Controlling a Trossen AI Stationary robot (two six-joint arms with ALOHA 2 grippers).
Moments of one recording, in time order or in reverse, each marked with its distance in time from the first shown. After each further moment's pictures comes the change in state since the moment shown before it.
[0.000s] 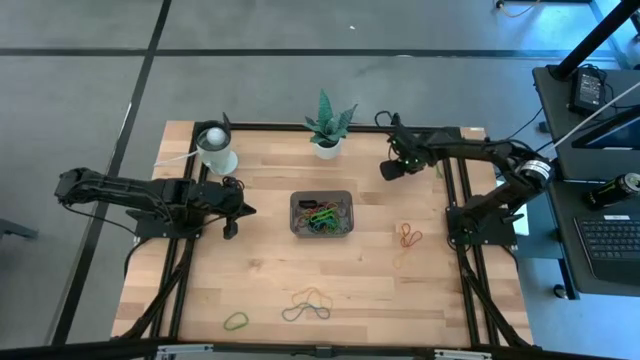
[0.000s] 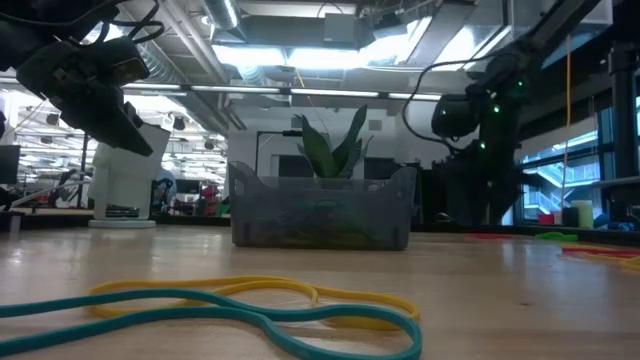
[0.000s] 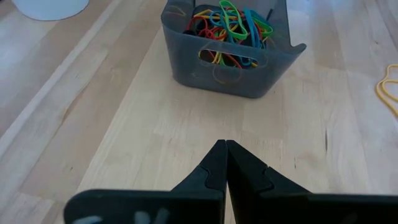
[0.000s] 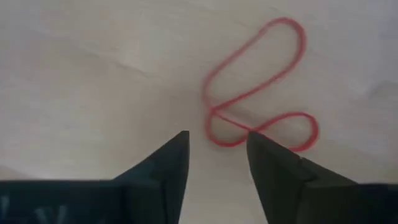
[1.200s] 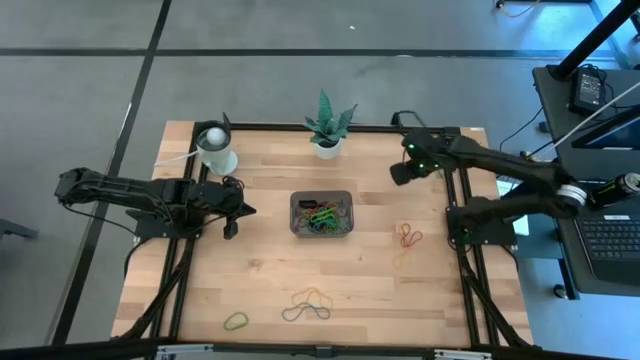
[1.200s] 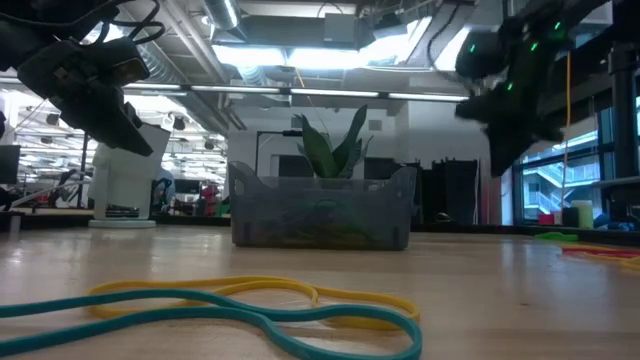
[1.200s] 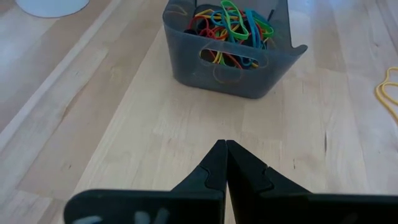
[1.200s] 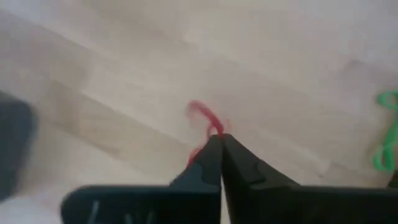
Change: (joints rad) left arm 0.000 0.000 0.000 -0.001 -0.001 -0.016; right arm 0.125 -0.337 0.033 -0.251 -0.025 0.058
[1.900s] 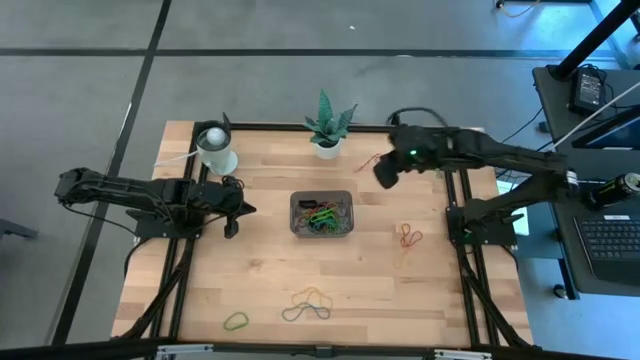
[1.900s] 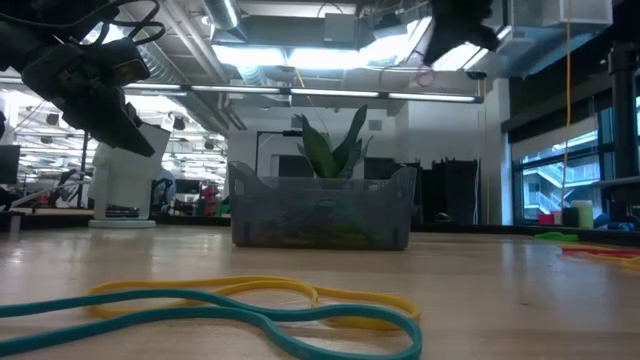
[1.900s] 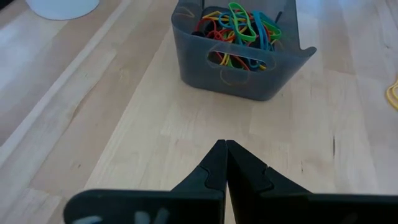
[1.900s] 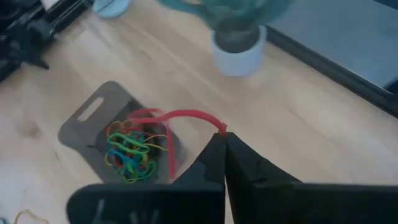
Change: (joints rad) left arm 0.000 0.000 0.000 0.000 -0.027 0.000; right arm 0.428 0.085 0.548 -0.121 0.221 0.023
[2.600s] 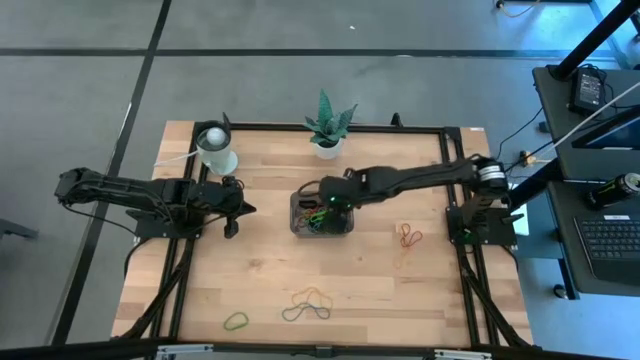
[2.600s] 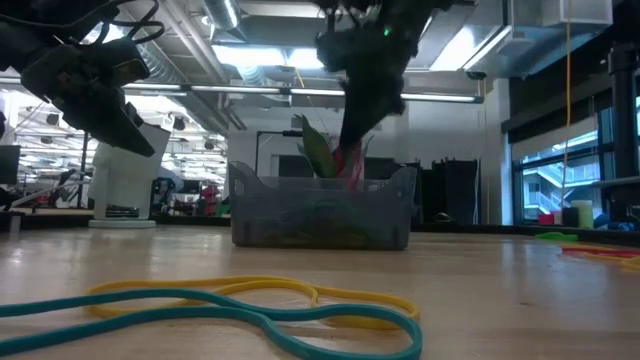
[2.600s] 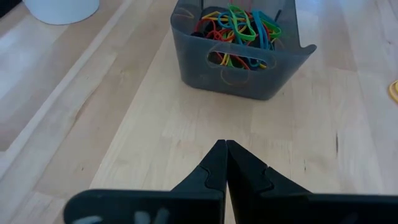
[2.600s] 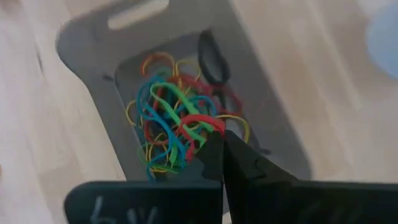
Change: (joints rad) left arm 0.000 0.000 0.000 0.000 -0.003 0.026; right arm 0.166 0.581 0.135 0.209 -0.114 -0.241
